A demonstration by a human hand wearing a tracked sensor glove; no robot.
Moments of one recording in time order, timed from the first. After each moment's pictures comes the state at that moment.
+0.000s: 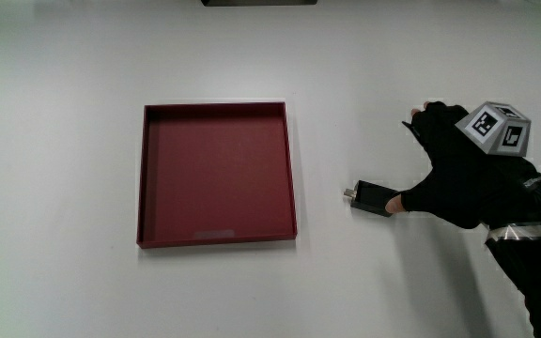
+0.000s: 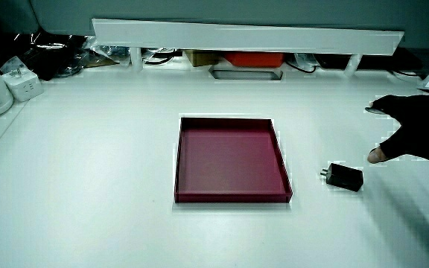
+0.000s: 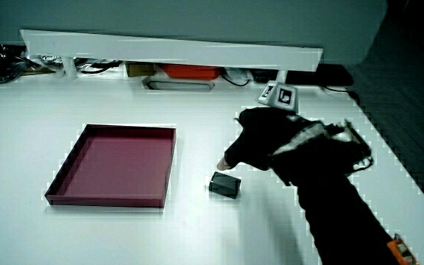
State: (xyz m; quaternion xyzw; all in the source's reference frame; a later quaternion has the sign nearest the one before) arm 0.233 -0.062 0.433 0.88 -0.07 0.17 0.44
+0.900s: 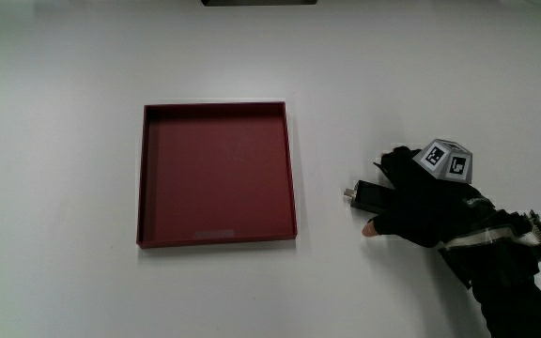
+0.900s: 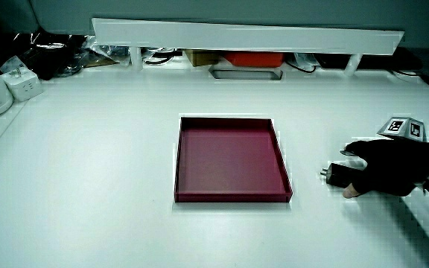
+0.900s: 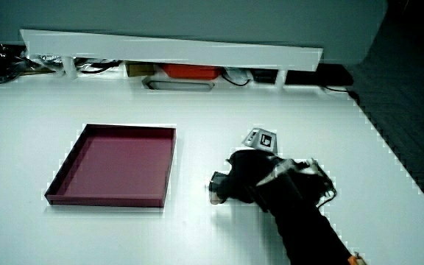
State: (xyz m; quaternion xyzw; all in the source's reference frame) arm 0.218 -0.033 0.530 0.84 -0.04 0.18 0.51
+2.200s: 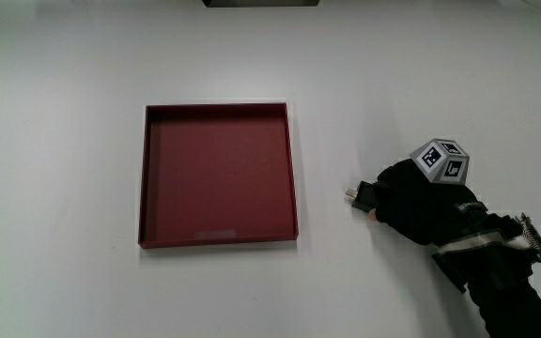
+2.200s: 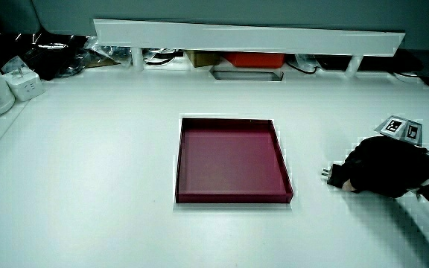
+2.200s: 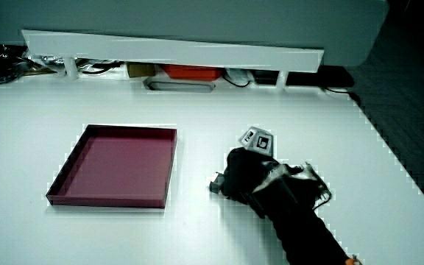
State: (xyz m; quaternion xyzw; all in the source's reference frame) arm 0.213 -0.031 0.523 0.89 -0.06 0.19 0.42
